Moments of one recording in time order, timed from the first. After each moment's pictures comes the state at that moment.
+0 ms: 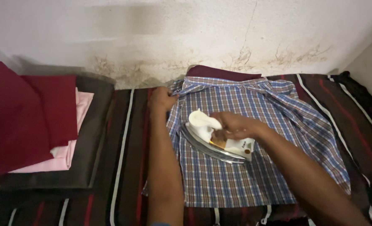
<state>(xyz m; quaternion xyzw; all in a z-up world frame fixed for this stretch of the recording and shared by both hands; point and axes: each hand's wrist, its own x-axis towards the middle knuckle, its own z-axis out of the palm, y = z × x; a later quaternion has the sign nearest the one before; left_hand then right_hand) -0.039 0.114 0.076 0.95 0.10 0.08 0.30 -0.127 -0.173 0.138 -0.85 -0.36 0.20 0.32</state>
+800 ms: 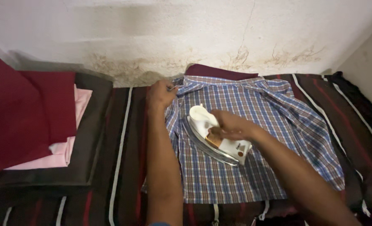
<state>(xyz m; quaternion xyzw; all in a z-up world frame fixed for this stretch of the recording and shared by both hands) -0.042 0.115 0.088 0.93 0.03 0.14 0.34 -0.160 -0.149 0.162 -0.92 -0.21 0.21 0.24</state>
